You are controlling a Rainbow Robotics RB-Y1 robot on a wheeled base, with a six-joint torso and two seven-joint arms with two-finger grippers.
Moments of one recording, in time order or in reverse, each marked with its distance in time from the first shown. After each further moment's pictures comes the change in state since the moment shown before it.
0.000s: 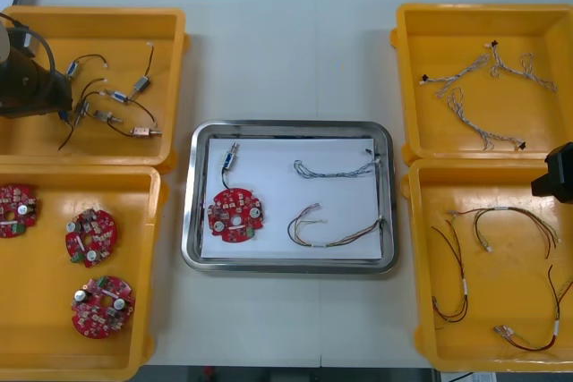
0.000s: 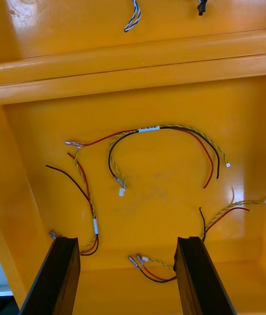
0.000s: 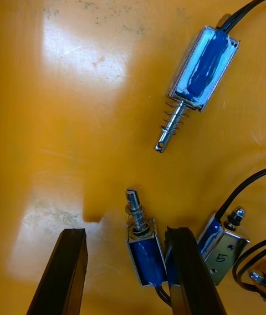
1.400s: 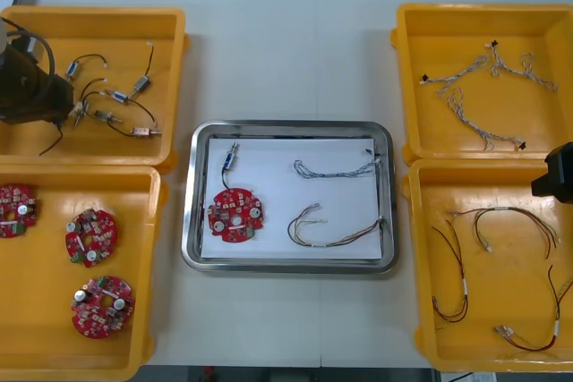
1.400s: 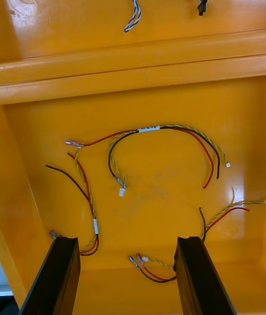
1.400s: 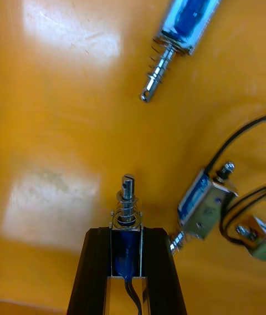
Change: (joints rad) right arm 0.000 0.000 0.000 0.000 0.000 0.000 0.000; left arm -0.005 -0.003 0.020 -0.037 0.015 0.144 0.000
